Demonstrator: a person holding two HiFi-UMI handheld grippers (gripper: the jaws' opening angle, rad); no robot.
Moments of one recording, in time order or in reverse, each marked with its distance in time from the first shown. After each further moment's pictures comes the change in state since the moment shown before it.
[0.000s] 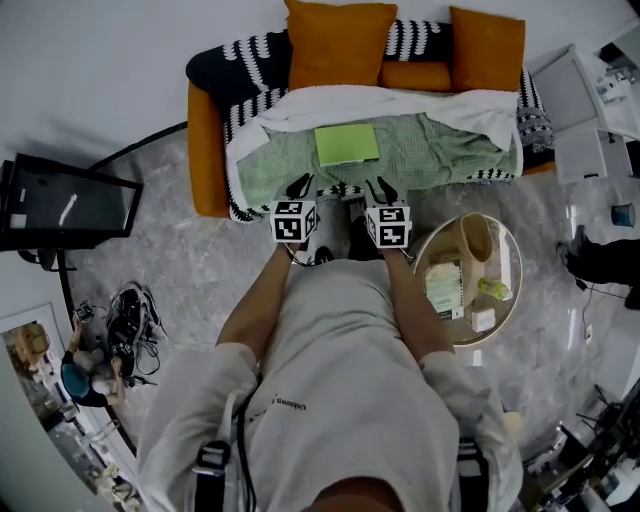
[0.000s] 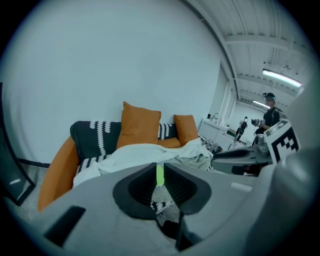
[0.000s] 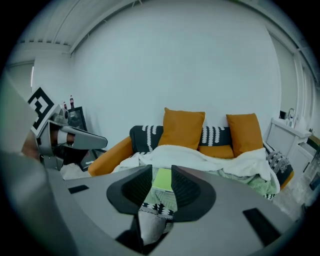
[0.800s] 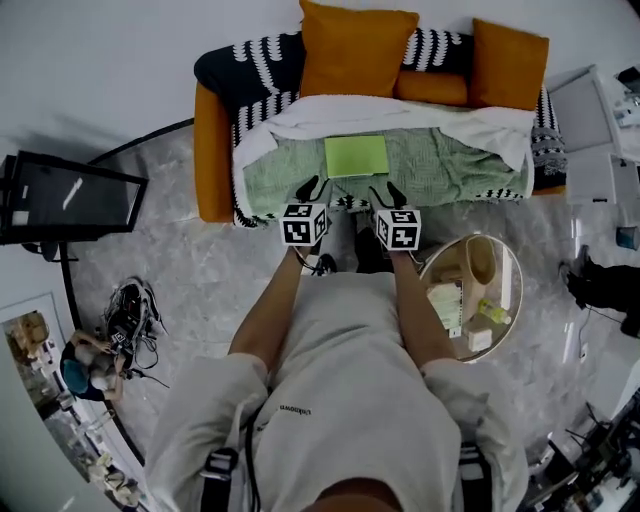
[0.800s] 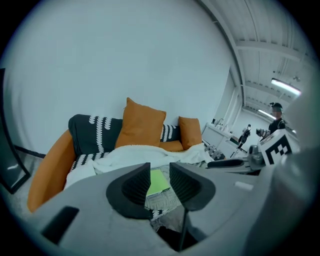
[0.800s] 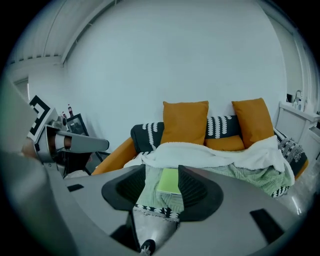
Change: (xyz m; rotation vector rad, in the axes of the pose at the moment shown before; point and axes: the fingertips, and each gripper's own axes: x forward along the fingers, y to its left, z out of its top) left arm 0.048 0.016 0.023 -0.106 -0.004 0.003; right arm 0.059 -0.019 0.011 0.097 0.058 0.086
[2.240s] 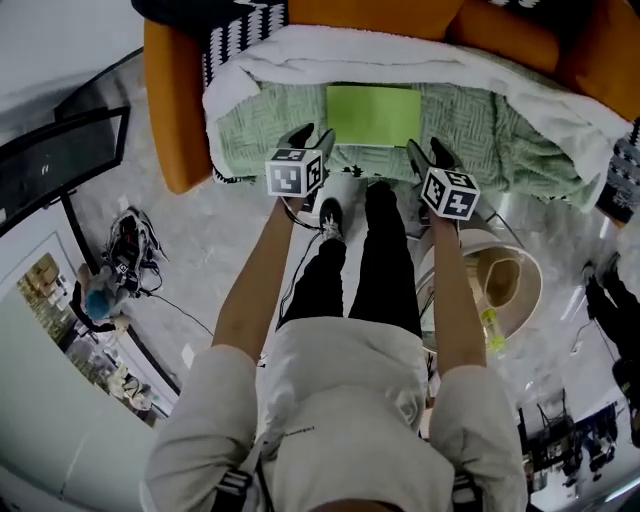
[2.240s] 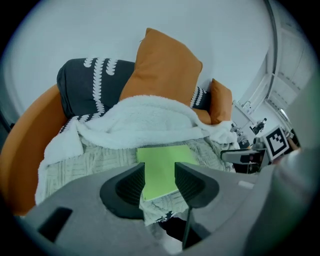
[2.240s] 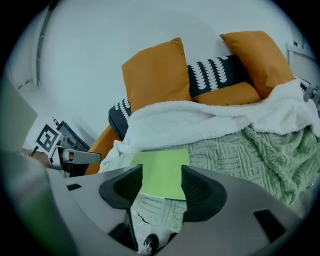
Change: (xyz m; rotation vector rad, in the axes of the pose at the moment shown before) left arm 0.229 0.113 -0.107 -0.152 0.363 0.099; right arm 0.216 -0.164 -0.091 0.235 0.257 0.125
